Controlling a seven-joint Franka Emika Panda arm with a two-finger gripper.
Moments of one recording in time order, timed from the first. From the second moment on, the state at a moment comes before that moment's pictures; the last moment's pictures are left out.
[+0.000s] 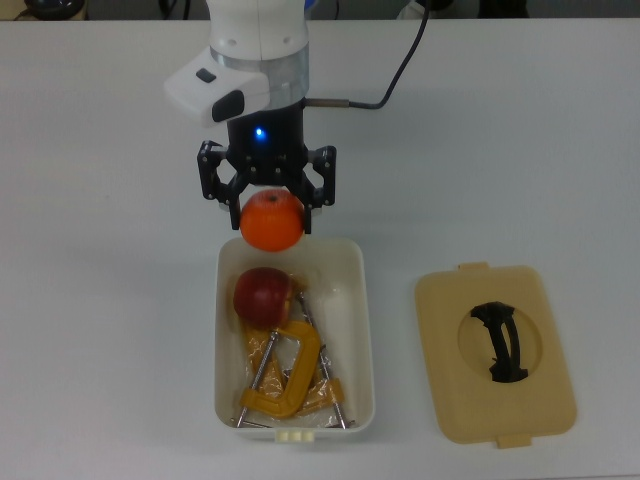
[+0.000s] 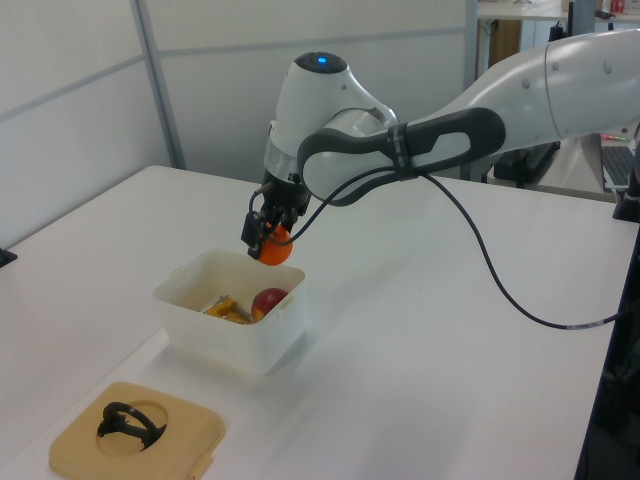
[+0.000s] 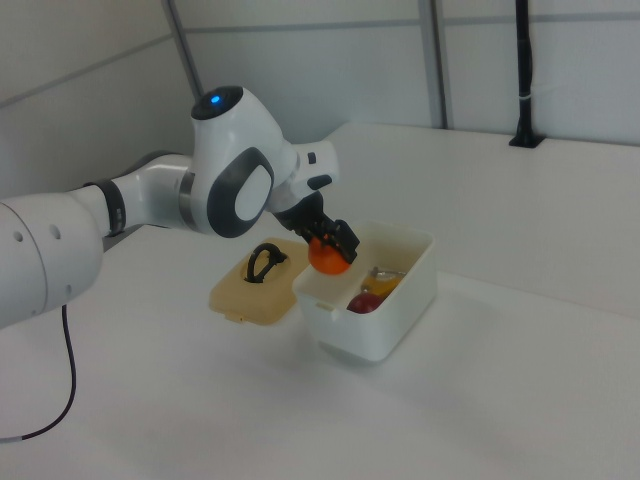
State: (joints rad) arm -0.12 0.29 0.20 -1.60 -0.09 2.31 0.21
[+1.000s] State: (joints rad) arm -0.17 0.06 0.20 -1.59 -0.09 1.72 0.18
